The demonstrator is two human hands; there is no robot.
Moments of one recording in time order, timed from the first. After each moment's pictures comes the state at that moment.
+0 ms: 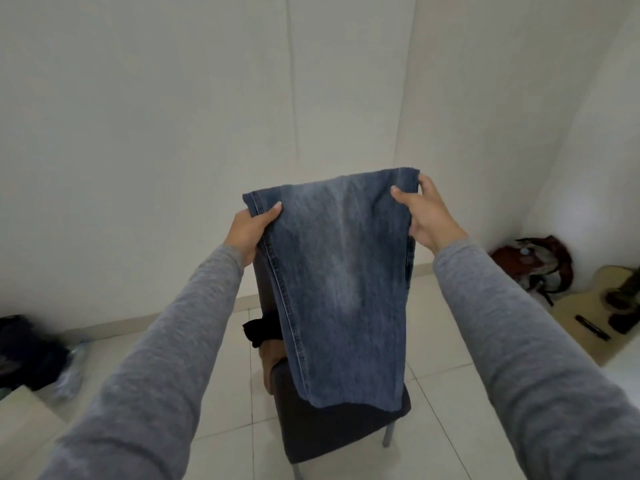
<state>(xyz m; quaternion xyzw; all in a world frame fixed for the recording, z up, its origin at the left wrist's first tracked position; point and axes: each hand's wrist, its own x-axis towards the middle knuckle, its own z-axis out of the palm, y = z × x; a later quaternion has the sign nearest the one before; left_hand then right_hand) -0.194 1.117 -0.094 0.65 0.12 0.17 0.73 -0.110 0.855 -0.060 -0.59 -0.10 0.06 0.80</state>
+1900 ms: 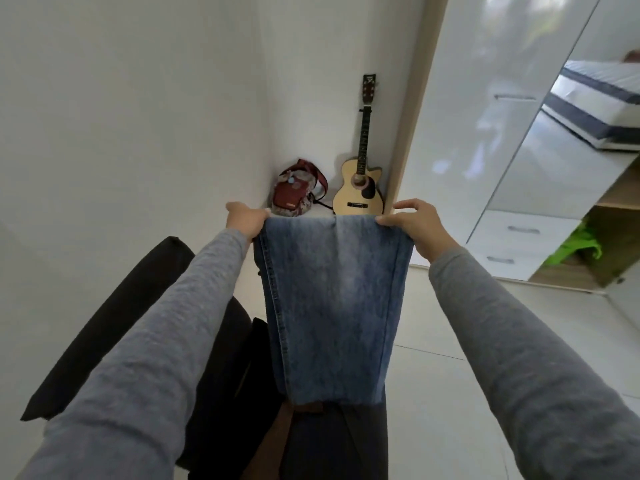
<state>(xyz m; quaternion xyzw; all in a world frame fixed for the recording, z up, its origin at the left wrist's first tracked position) 0.162 1.084 -0.137 0.80 -0.10 -0.20 0.55 -0.049 0.898 -0.135 -0.68 0.42 -0.26 0.54</state>
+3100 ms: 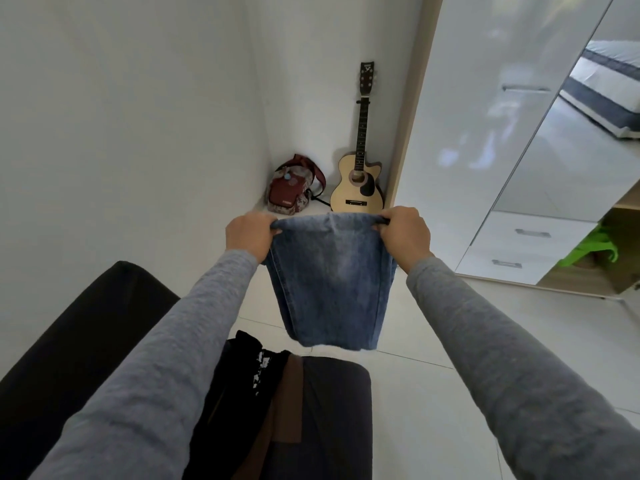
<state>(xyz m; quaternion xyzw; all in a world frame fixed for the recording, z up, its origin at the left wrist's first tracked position) 0.156 0.985 -0.161 0.91 -0.38 0.10 0.09 -0.022 0.813 -0.157 -0.87 0.40 -0.22 0.21</state>
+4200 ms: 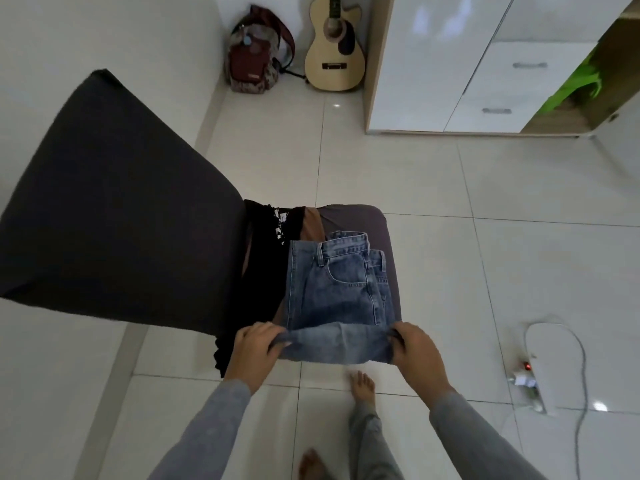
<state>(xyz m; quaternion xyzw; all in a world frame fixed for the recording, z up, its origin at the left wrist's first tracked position) -0.009 1.349 -0.476 0.83 -0.49 -0.18 0.22 -0.245 1.180 -0.462 -0.80 0.49 -0.02 0.33</state>
